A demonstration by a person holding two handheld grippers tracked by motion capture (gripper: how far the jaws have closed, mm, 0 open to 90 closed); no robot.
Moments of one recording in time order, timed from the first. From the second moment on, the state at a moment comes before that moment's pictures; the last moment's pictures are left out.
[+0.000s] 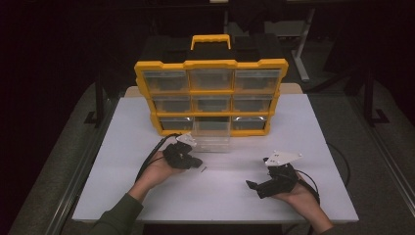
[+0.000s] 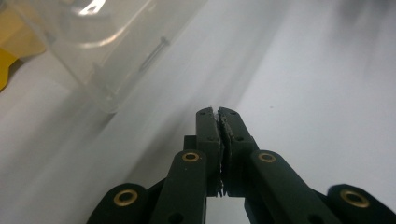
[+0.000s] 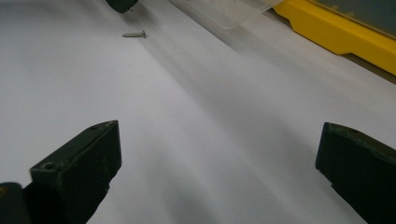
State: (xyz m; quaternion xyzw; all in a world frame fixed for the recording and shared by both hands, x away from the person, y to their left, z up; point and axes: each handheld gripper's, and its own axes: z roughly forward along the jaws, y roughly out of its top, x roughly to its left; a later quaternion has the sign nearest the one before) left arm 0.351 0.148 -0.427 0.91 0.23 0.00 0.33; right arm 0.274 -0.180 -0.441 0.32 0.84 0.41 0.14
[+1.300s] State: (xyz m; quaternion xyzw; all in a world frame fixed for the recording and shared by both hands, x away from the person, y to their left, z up) left arm 0.383 0.133 -0.333 0.92 0.18 0.01 0.35; right arm 0.275 -0.181 -0.441 0.33 0.84 0.41 0.14
